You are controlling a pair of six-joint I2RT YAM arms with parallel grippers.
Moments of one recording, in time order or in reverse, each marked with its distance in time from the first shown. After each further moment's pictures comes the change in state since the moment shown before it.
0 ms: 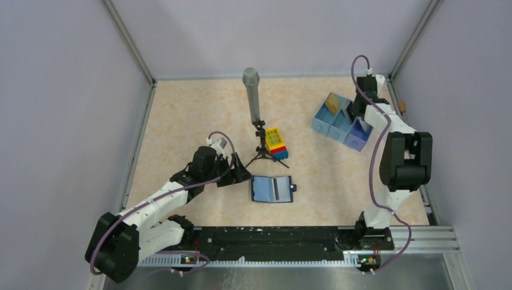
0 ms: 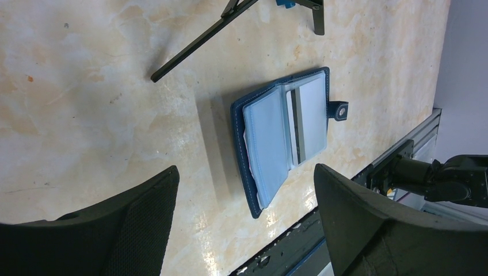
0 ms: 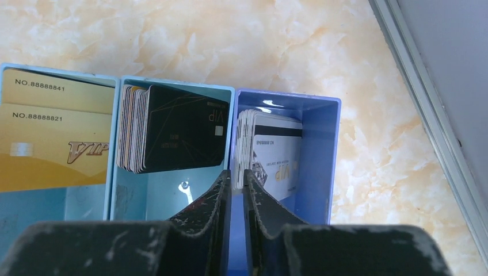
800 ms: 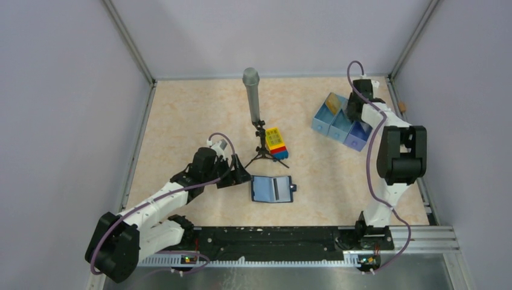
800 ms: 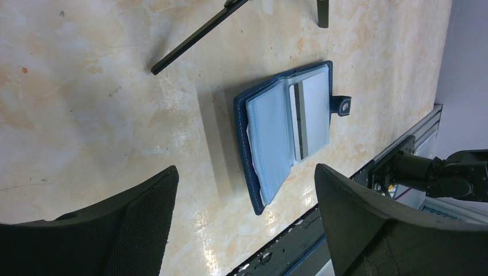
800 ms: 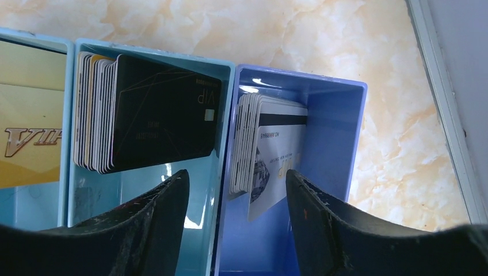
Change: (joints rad) left arm 0.001 0.000 -0.017 0.007 0.014 0.000; right arm 0.000 0.077 0.024 -0.056 0.002 -0.030
